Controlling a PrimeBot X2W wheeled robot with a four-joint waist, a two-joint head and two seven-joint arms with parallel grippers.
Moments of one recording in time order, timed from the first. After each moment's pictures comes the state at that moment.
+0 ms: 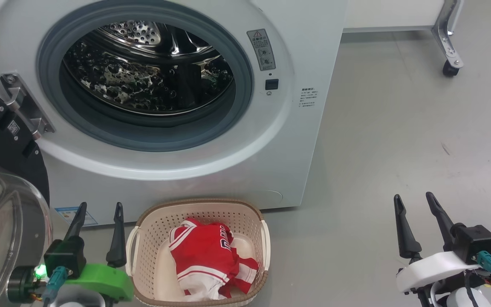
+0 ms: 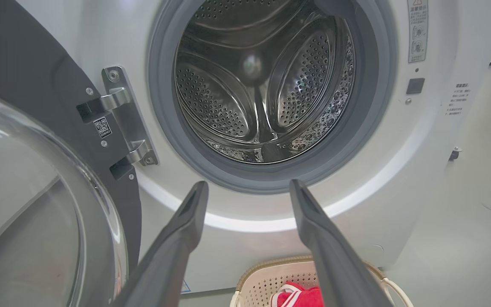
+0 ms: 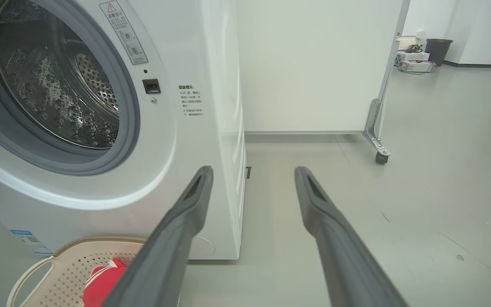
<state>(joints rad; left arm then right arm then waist) -0.09 0.11 -0.17 0.27 -0.29 0.07 -0.25 0.02 -0.13 0.12 0.19 0.30 0.01 -0.24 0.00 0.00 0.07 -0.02</state>
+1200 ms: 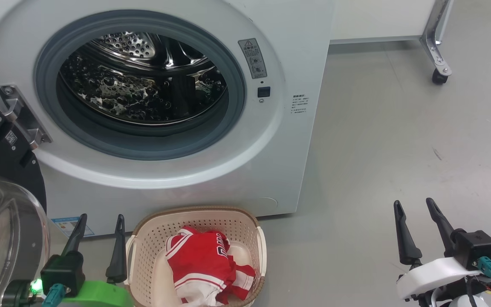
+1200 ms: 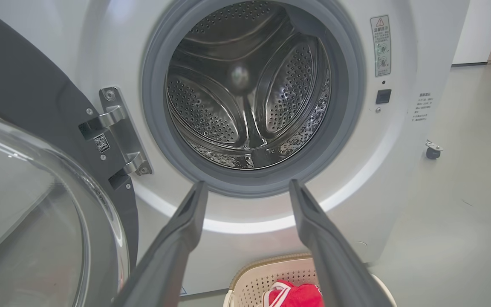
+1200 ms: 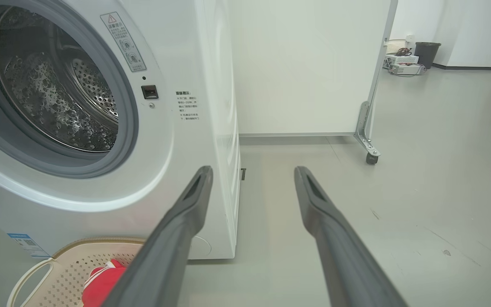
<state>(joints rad) 0.06 0.14 -0.17 0.05 -0.28 0.09 -0.15 0.07 -0.13 0.13 0.13 0.30 -0.01 -0.20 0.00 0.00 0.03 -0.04</state>
